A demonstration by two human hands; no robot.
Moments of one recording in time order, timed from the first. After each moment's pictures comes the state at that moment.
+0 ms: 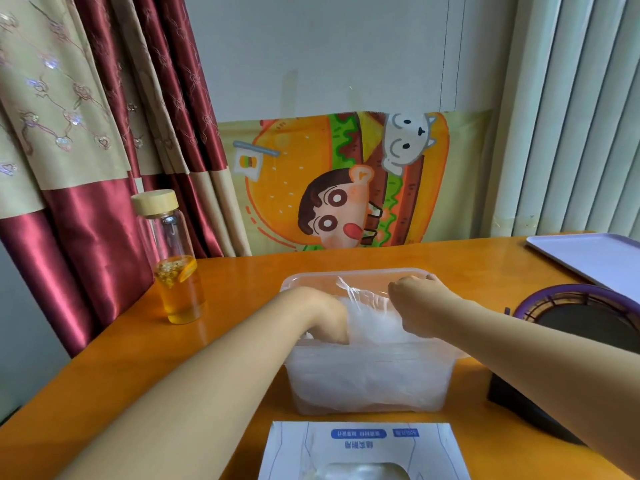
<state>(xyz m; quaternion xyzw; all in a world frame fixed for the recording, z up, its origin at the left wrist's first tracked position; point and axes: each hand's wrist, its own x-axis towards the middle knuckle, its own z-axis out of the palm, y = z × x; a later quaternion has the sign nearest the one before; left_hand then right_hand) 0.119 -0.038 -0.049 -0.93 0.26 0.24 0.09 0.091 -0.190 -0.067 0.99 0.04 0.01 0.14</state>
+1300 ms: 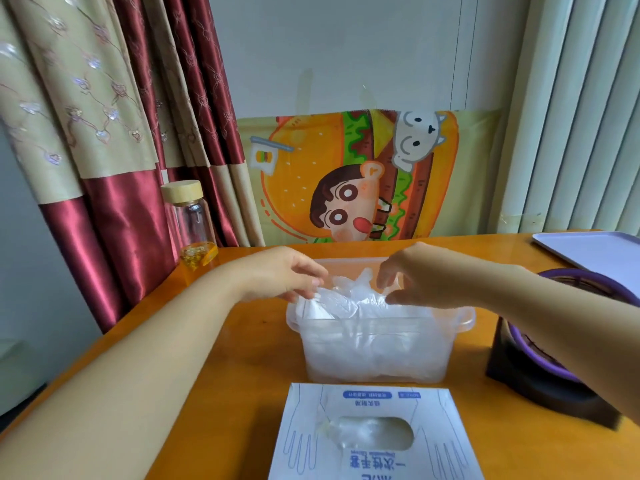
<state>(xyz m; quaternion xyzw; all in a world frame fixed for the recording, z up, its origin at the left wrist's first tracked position) 0.085 0.051 -0.018 -0.91 0.22 0.12 -0.32 0.043 -0.180 -0.019 0.98 0.21 0.04 -0.01</state>
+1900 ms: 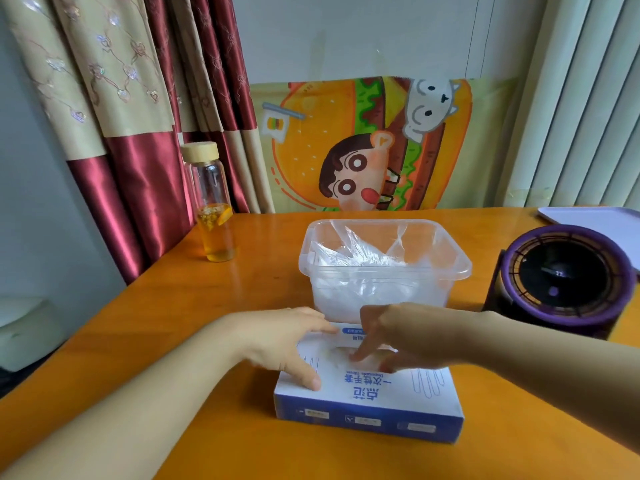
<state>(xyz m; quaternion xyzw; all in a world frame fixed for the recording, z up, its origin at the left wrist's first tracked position) -0.004 0.067 -0.086 -0.93 0.29 0.24 -0.05 -0.027 -0.142 -0.093 0.93 0.35 -0.10 0.03</state>
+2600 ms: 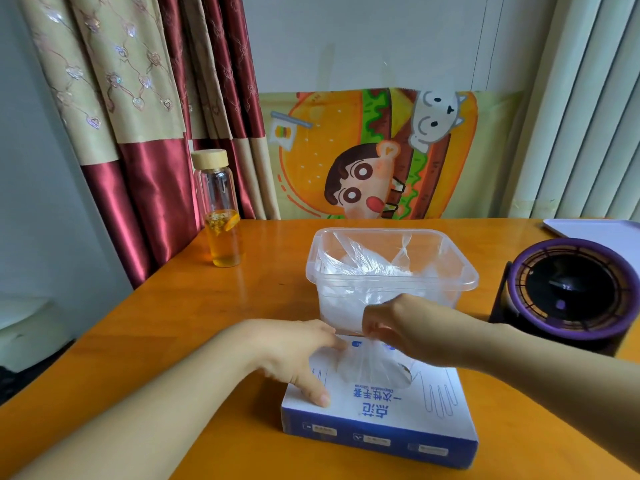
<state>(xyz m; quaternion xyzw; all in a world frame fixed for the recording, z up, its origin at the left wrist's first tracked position) -0.007 0.061 -0.089 -0.92 0.29 0.26 -0.03 -0.027 -0.140 -0.089 0.96 0.29 0.02 -0.05</state>
